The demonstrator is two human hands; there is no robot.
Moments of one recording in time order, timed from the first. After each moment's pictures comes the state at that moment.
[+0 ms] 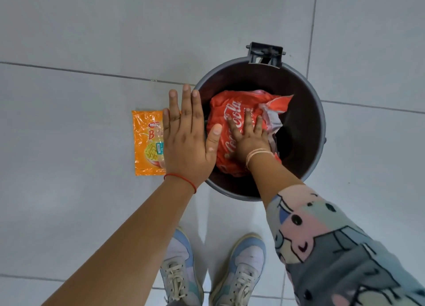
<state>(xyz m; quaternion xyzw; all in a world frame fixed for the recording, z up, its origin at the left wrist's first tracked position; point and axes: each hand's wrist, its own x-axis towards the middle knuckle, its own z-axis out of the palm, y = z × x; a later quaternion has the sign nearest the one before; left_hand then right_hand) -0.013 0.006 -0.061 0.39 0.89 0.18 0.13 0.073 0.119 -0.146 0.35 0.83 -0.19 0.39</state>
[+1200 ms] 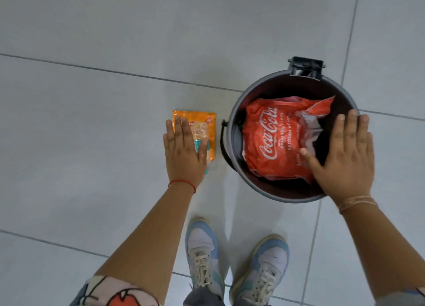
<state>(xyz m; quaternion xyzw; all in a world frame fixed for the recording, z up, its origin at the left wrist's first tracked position) -0.048 -0.072 -0.090 0.29 0.93 0.12 0.17 0.153 0.123 -0.064 0.44 0.89 -0.08 0.02</state>
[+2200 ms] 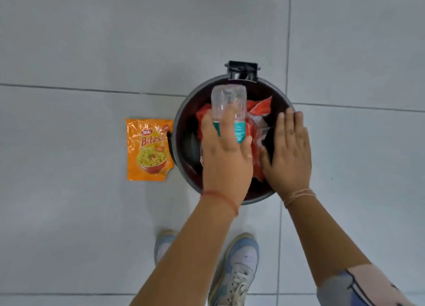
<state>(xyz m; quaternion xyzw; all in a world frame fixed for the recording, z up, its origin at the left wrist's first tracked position) 0.046 0.056 0.011 0.31 0.84 0.37 0.25 0.152 0.126 -0.057 0.45 0.89 -0.12 -0.01</state>
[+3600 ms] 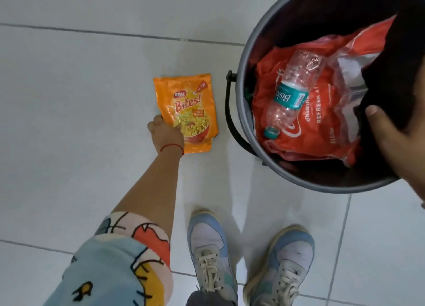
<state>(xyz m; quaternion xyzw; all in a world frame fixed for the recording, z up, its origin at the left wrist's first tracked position) -0.087 -0.091 -0.221 -0.02 0.96 0.13 0.24 0.178 0.158 -0.106 0.38 0.92 -0.04 -0.01</state>
